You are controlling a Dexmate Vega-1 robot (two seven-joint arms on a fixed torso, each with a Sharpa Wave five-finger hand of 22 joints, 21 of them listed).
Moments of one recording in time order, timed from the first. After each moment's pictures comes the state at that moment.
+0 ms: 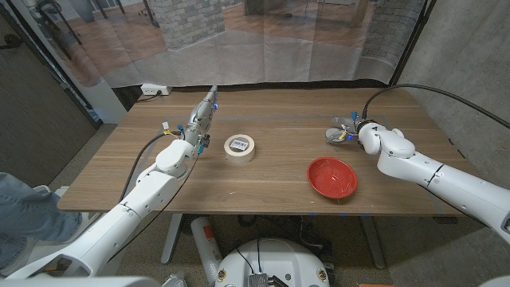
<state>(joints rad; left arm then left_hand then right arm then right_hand) 0.95 0.60 0.35 -1.64 -0.56 -0.16 0.16 0.34 0.04 0.17 0.07 0.22 -0.09 0.08 0.20 0.18 -0.11 0.04 0.20 0.18 -0.17 0.04 0.19 0.18 -0.17 -0.03 0.20 0.18 -0.62 -0.90 -0.79 -1.73 -0.58 -0.56 0.26 0.63 -0.08 0.20 -0.13 0.28 0.14 -0.06 0.23 0.20 0.23 0.01 0.30 0.21 0.28 0.01 0.22 0.19 0.47 0.18 0.35 0.17</state>
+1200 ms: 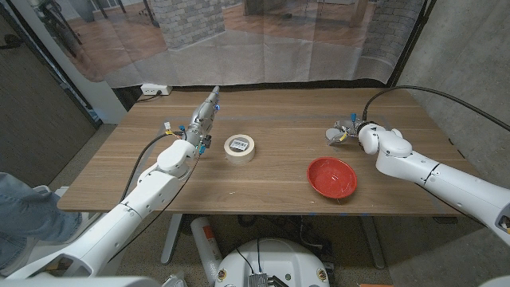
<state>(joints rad) 0.95 0.60 0.36 -1.64 -0.56 -0.15 0.16 0.34 0.04 0.16 0.07 0.22 -0.09 0.08 0.20 0.18 -0.11 0.04 0.20 0.18 -0.17 0.04 0.19 0.18 -0.17 -0.03 0.20 0.18 -0.59 -0.88 -0.81 -1.68 -0.59 -0.58 0.29 0.64 -0.07 0.20 -0.13 0.28 0.16 -0.06 0.23 0.20 0.26 0.01 0.31 0.21 0.30 0.00 0.22 0.19 0.50 0.16 0.34 0.17</state>
